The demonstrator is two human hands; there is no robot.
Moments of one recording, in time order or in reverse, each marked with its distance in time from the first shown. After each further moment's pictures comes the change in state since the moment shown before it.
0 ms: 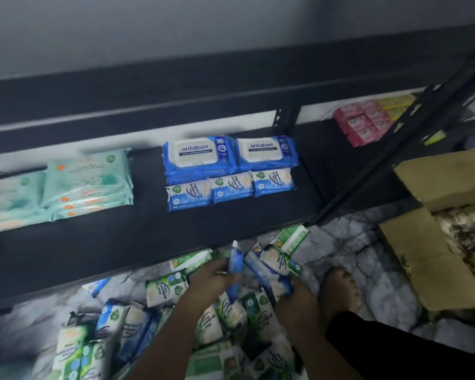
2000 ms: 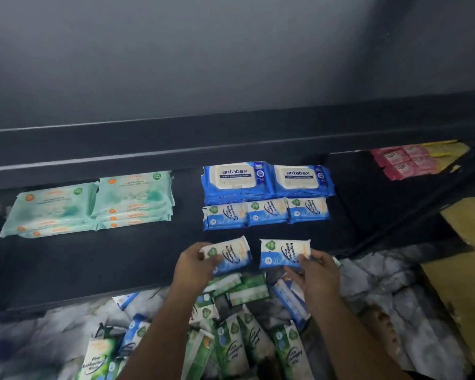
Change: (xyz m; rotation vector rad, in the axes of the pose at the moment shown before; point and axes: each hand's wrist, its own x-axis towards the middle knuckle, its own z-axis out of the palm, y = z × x) left_hand -0.009 0.044 -0.103 -0.104 0.451 0.215; right_hand 0.018 -0.145 -0.033 1.172 0.029 0.177
